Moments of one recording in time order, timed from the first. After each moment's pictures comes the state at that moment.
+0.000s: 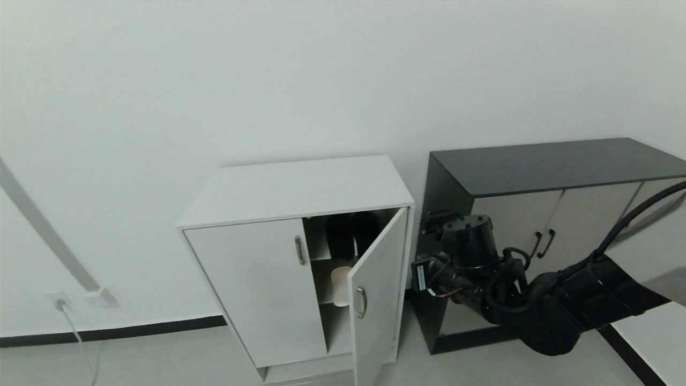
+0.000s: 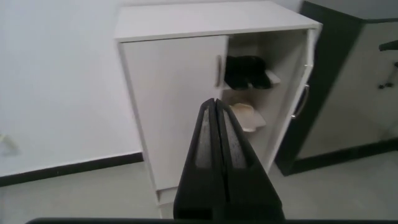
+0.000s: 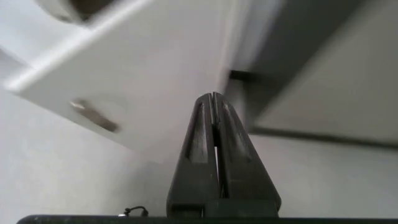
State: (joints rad) left arm 0.00 0.00 0.00 0.00 0.00 -0.01; right arm 0.69 2.03 -0.94 -0.66 -0.34 0.15
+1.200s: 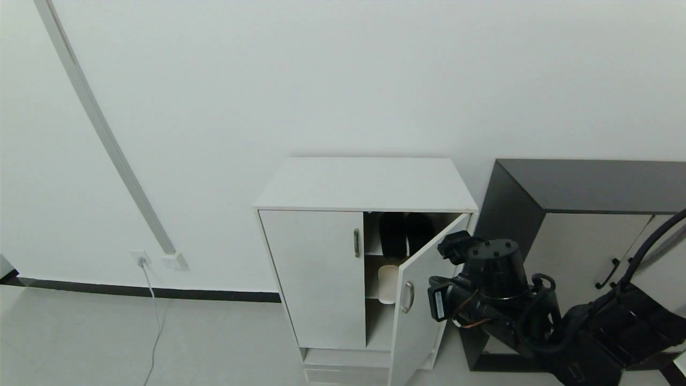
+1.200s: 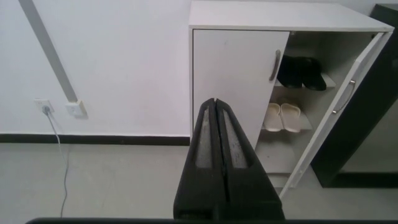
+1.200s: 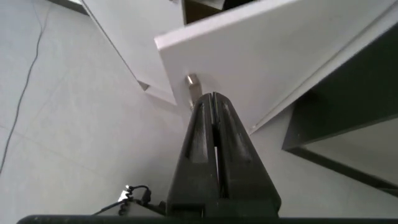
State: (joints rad) left arm 0.00 0.00 0.00 0.00 0.00 -0.01; right arm 0.69 1.97 -0.70 -0.83 -0.27 0.14
